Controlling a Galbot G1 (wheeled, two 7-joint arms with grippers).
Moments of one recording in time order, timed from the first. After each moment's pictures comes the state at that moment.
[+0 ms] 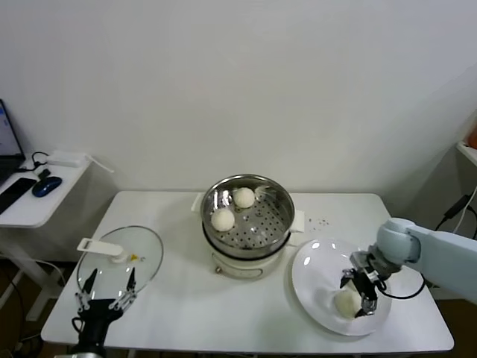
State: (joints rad) left arm 1.75 -1.56 -0.81 -2.09 -0.11 -0.10 0.15; right arm 0.12 0.50 -1.22 1.51 0.13 -0.20 -1.05
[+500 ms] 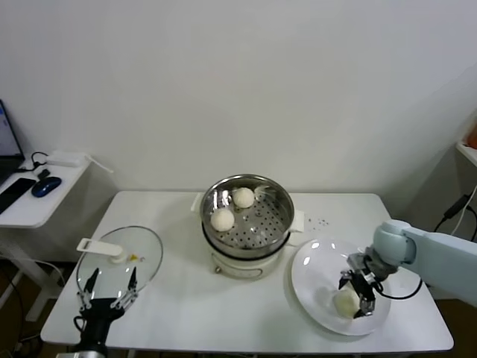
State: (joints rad) left arm 1.74 -1.56 -0.81 -2.08 -0.11 -0.10 0.15; right arm 0.11 0.53 -1.20 1.49 0.11 -0.20 -1.05
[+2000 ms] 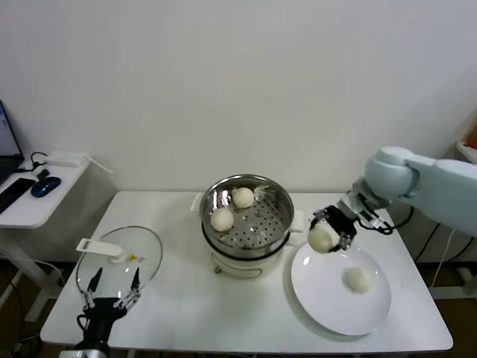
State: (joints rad) left arm 1.73 -1.53 -0.79 -2.06 -0.10 -0.09 0.15; right arm 0.77 0.61 -1.45 1.69 0.22 0.04 -1.08
